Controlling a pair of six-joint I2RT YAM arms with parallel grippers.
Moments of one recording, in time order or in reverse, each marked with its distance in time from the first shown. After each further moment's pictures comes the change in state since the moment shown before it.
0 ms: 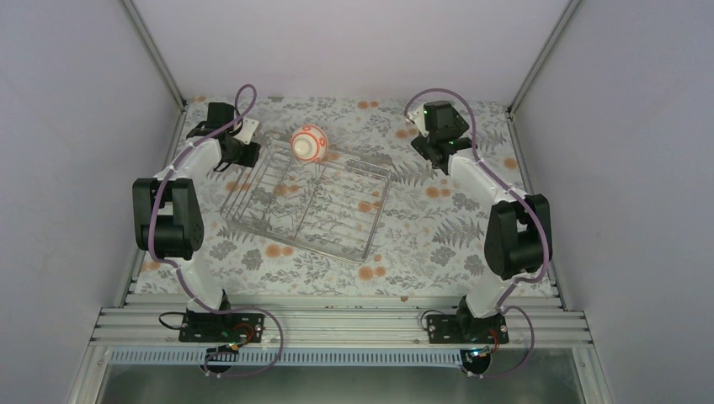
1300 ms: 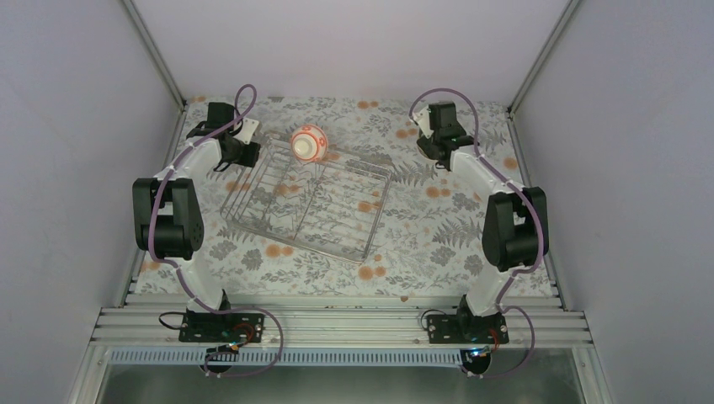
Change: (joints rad) left arm 0.000 0.000 0.000 0.001 -0.003 -0.001; right arm -0.055 0.061 0.036 -0.042 -0.098 0.037
